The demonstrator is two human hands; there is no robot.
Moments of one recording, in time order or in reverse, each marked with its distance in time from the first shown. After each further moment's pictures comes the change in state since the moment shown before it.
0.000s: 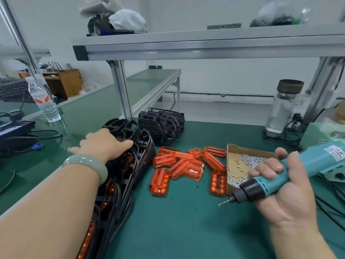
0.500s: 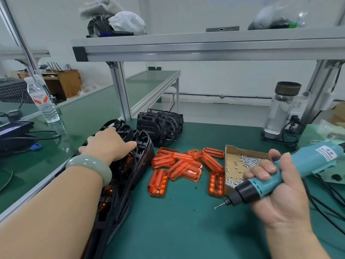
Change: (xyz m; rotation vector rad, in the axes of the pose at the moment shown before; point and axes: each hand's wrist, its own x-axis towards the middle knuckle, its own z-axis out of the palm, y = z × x) left_hand -0.009 0.012 0.000 -0.018 -0.002 0.109; right_hand -0.002 0.003 0.001 0.001 -0.013 0.012
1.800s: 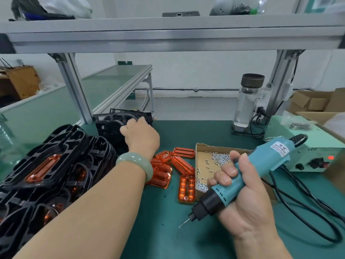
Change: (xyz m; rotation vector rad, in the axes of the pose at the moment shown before) left_hand 0.001 0.160 0.081 -0.197 0.235 0.229; right_hand 0.005 0.002 -0.002 0.023 0.067 0.091
